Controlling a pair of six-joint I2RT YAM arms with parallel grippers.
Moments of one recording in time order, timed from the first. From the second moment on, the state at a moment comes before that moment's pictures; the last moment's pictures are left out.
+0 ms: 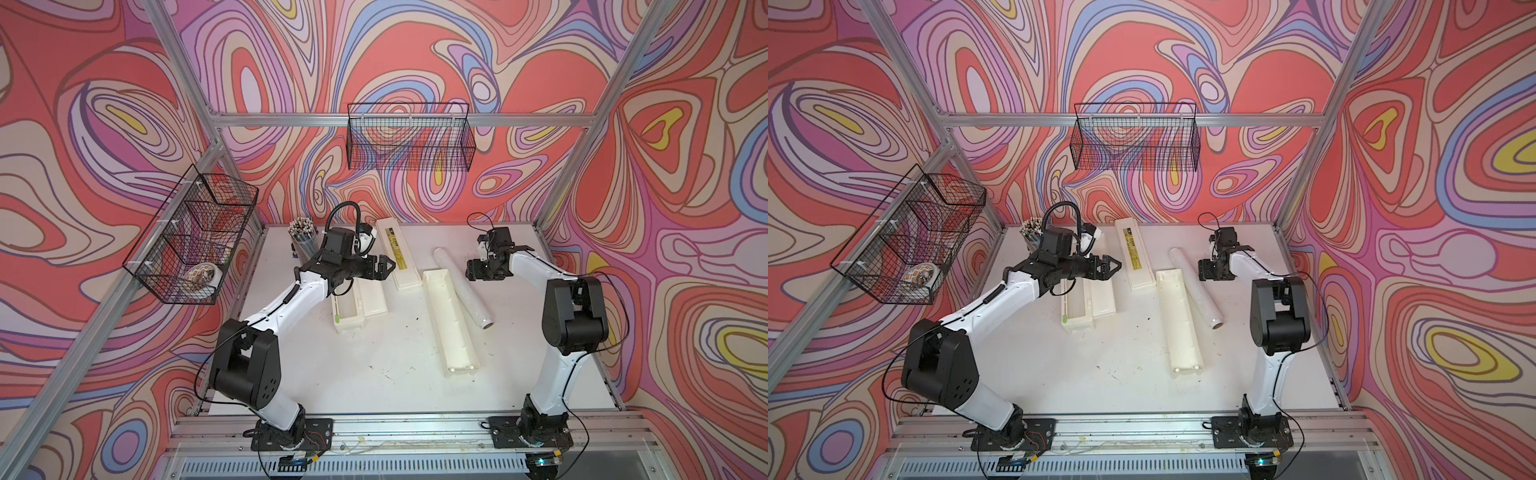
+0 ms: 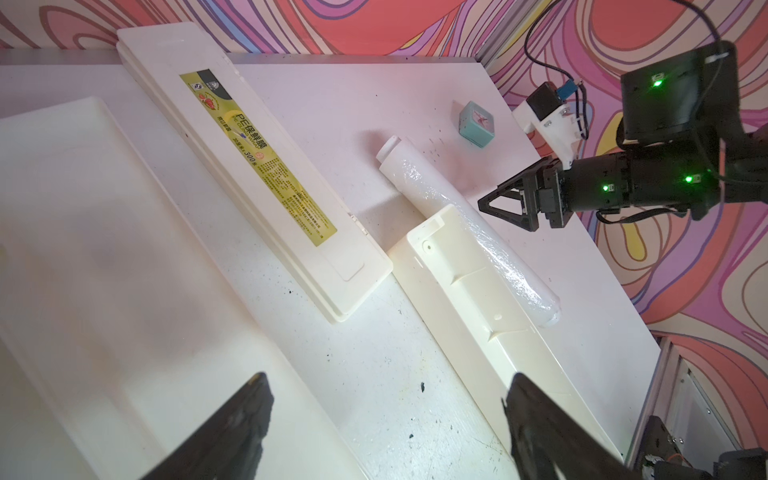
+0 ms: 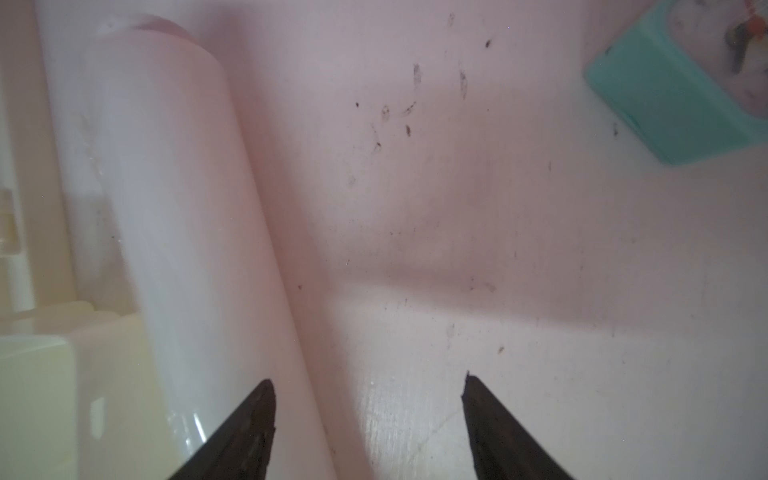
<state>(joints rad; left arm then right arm) -0.35 1.59 1.23 -0.29 0.44 -0.25 0.06 1.93 1.40 -0.56 -0.12 0.01</state>
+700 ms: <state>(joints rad) -0.35 1.62 1.23 -0.29 0.45 -0.25 0.11 1.96 1.37 -0.55 -0.25 -0.04</state>
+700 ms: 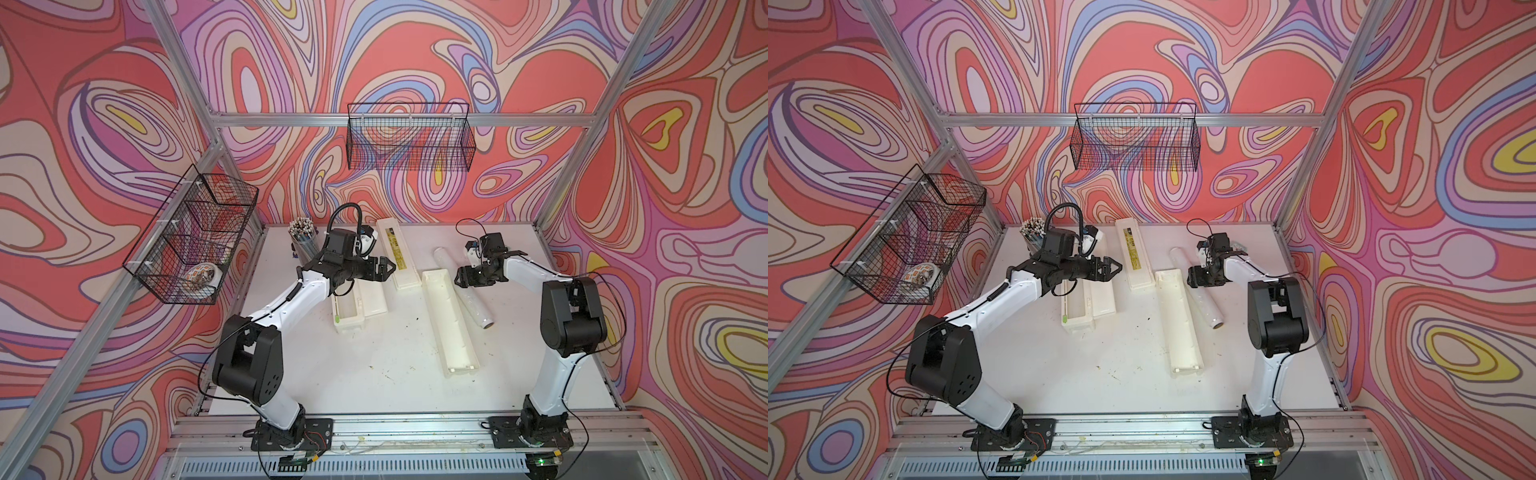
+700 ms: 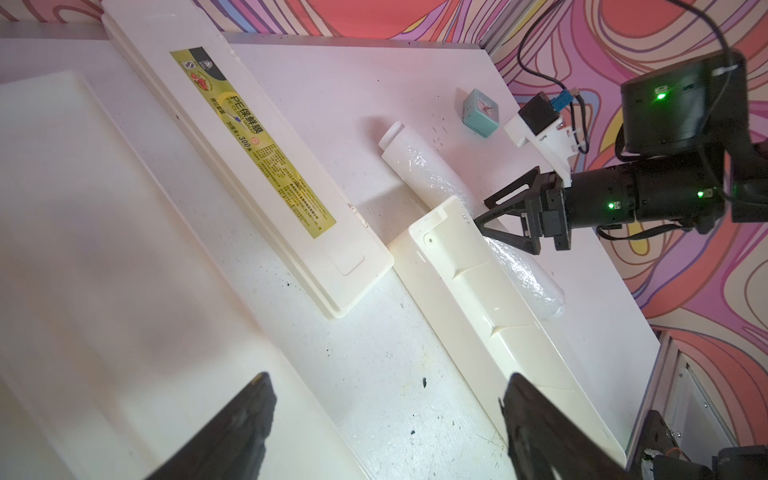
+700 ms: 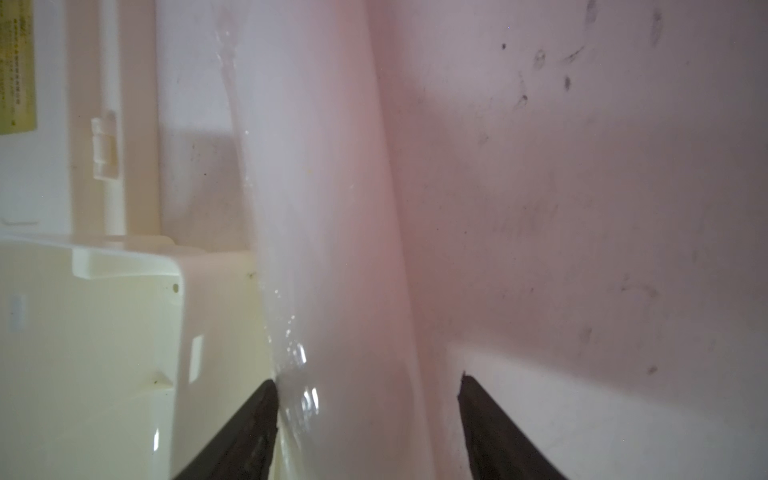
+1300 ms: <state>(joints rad) -0.35 1.62 1.23 -0.30 0.46 -0.26 0.18 2.09 1.49 -0.58 -0.02 0.05</state>
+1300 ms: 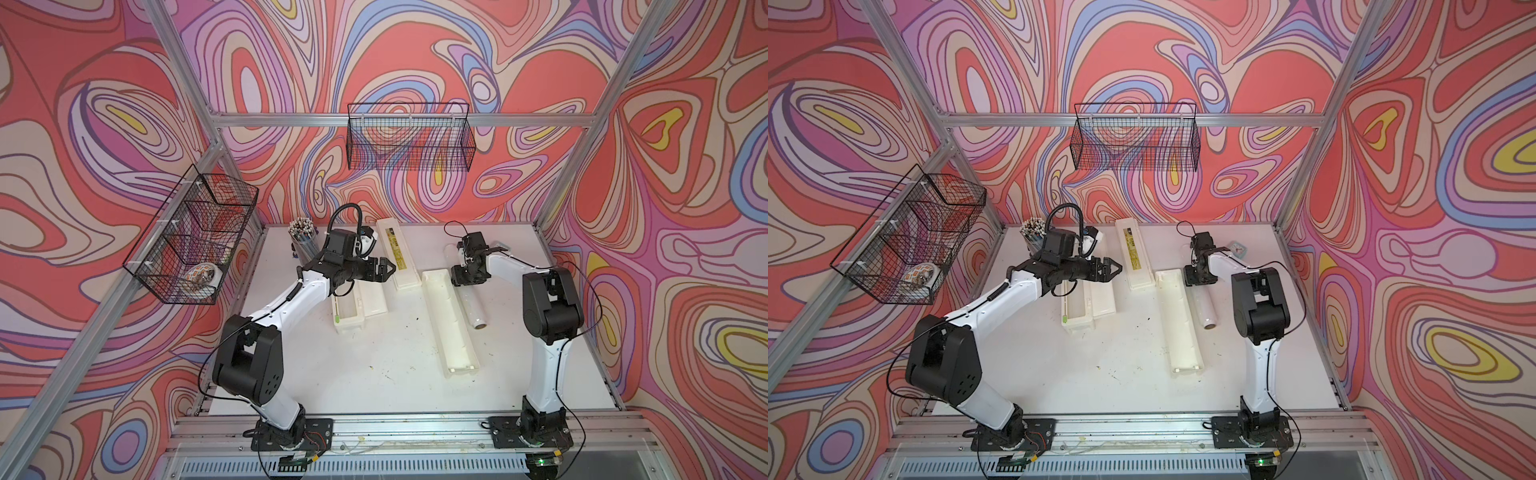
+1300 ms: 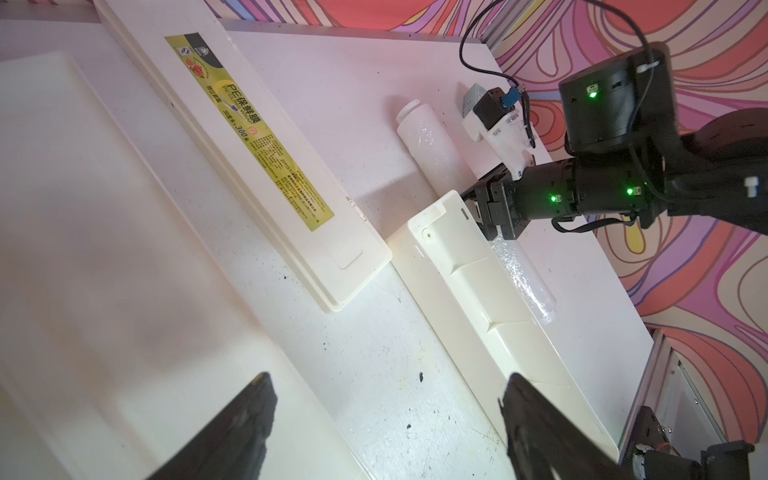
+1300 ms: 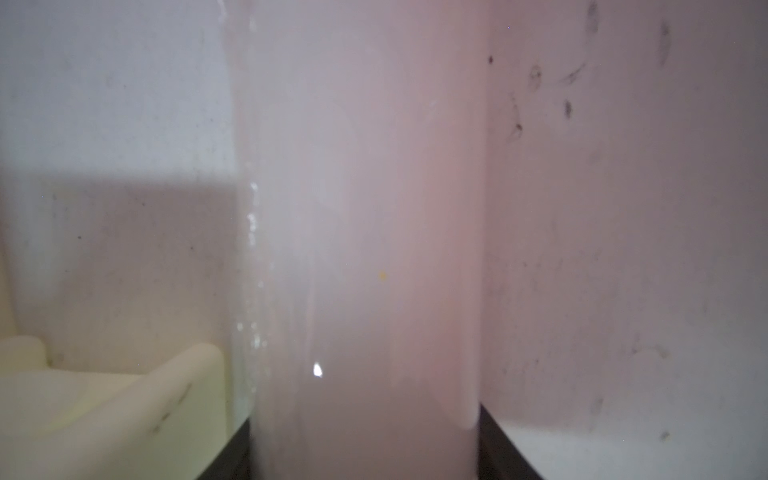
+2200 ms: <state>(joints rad) -0.35 1.66 1.24 -0.25 0.54 -0.35 0.51 1.60 1.32 -0.86 0.05 0.42</state>
